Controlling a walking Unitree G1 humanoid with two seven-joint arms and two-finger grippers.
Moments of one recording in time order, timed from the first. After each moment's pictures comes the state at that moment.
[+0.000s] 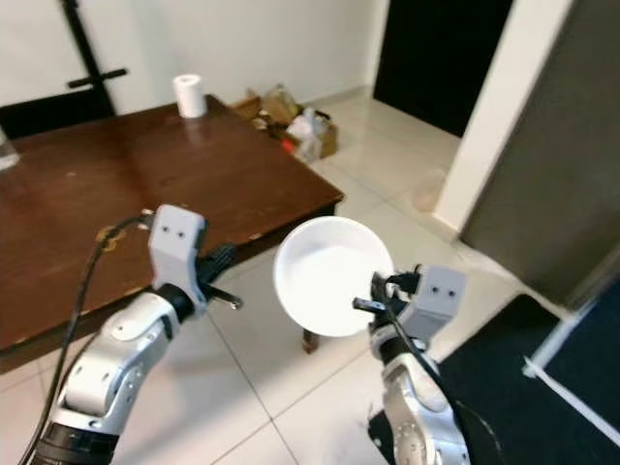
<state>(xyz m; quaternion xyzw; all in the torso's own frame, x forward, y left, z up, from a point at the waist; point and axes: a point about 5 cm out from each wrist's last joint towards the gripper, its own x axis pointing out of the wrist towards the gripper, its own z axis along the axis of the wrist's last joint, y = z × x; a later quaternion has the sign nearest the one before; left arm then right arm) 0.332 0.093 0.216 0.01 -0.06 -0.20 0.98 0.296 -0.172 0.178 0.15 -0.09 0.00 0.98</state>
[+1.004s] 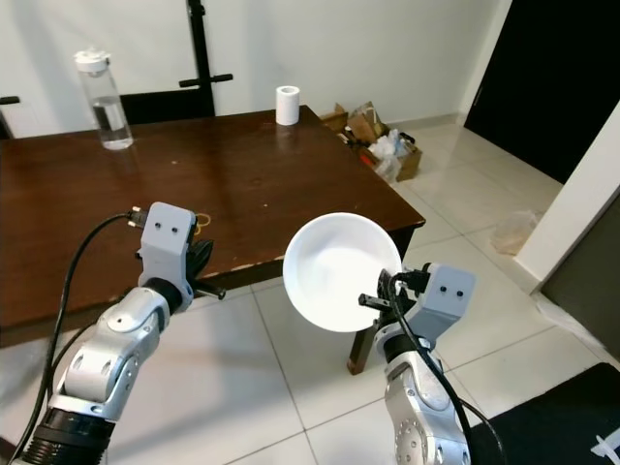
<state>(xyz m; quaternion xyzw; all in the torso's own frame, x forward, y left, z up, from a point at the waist) 0.347 0.112 0.211 0.05 -0.05 -0.11 0.99 0.297 -0.175 0.180 0.16 -0.10 -0.01 0.98</state>
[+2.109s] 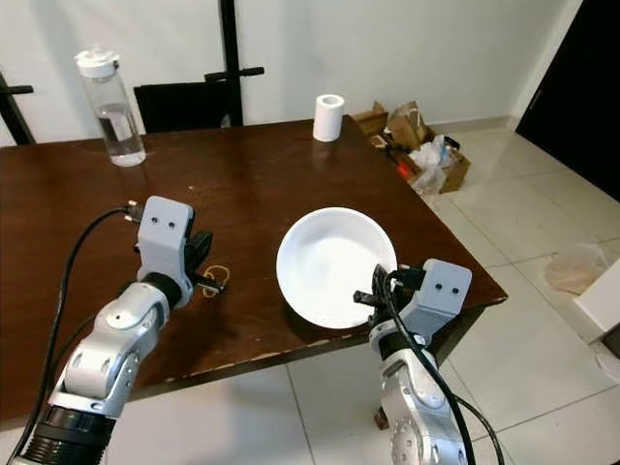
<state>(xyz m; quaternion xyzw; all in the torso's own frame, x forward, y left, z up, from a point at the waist) 0.346 0.107 0.218 0.05 -0.07 -0.13 0.99 0.296 -0.177 0.183 0.15 -0.11 -0.01 0.98</state>
